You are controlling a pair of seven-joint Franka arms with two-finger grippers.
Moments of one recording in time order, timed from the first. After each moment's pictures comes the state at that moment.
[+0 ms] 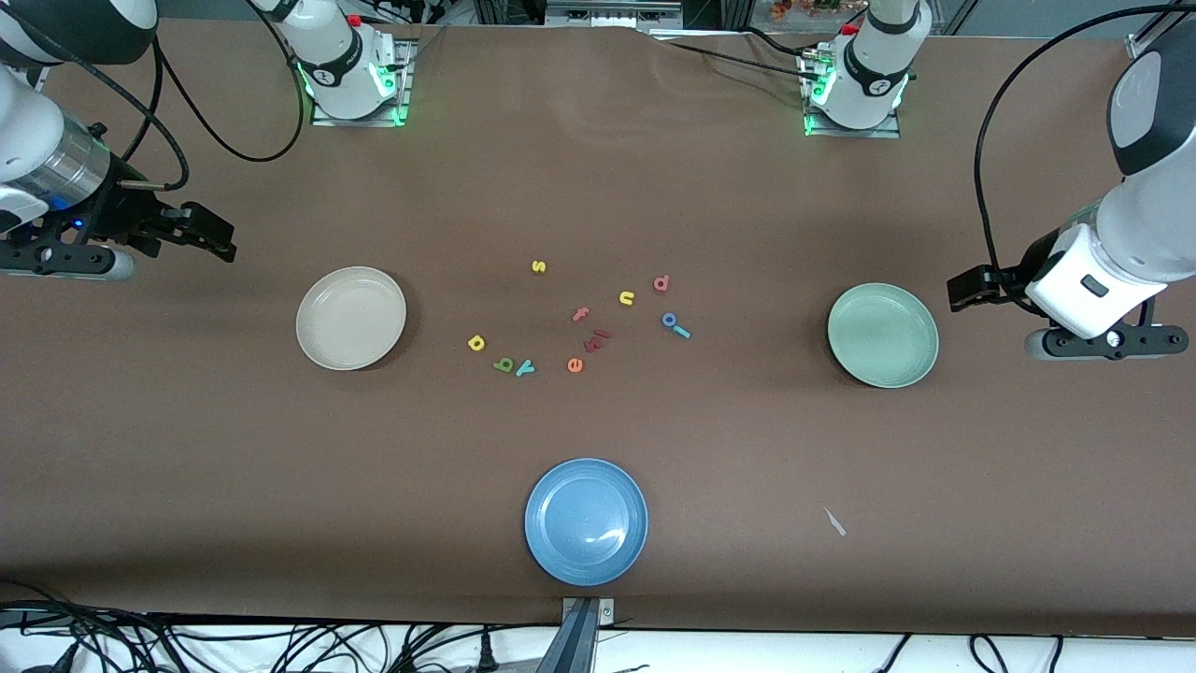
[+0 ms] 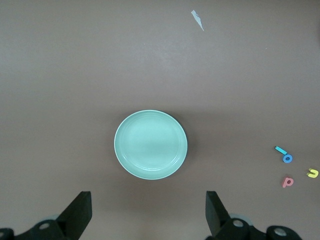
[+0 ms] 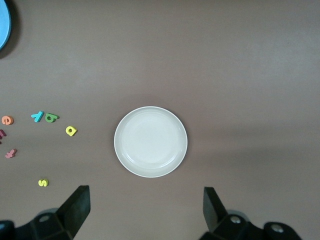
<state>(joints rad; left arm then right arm) 0.10 0.28 -0.24 -1.37 0.09 1.52 -0.17 0.02 0.02 0.08 -1.70 0.00 1.71 0.15</state>
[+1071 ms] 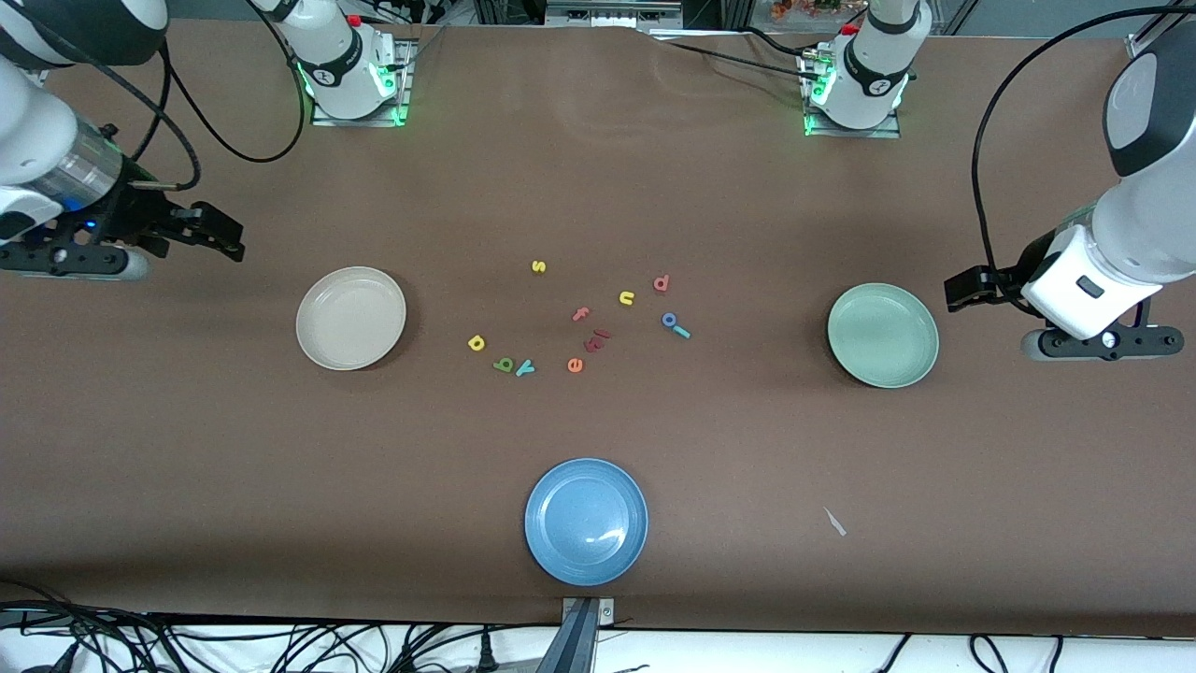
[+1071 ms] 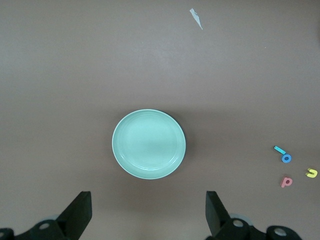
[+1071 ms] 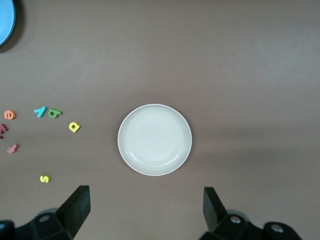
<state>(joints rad) 0.09 0.29 -0.24 -1.37 0.09 1.52 -0.19 0.06 0.04 0.08 -1.70 0.00 1.71 0.16</state>
